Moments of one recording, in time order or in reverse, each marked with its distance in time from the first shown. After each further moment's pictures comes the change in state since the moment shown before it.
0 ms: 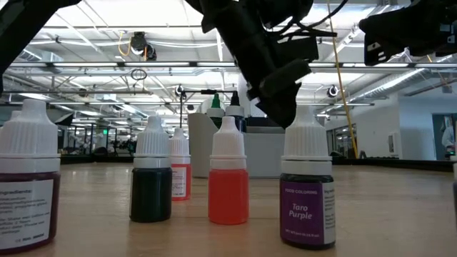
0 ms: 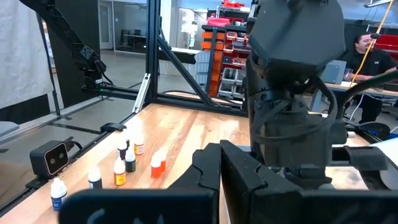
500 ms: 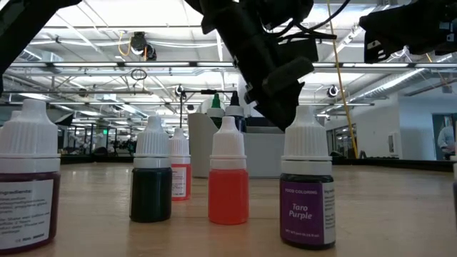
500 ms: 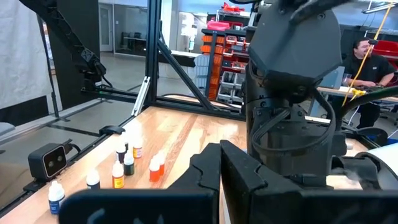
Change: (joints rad) left arm 0.000 0.000 0.000 -0.003 0.024 -0.062; right arm 0.000 0.000 0.000 0.016 0.000 -0.012
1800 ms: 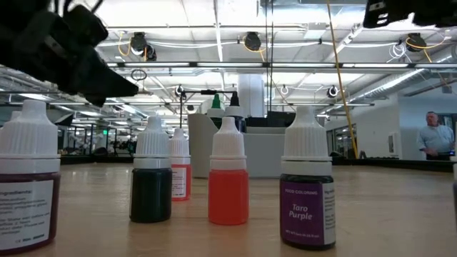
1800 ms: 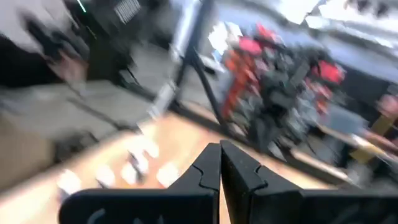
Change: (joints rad) left arm -0.306 -1.055 -1.595 1.234 -0.243 -0.186; right arm 0.068 0.018 0.135 -0.140 -0.021 -0.246
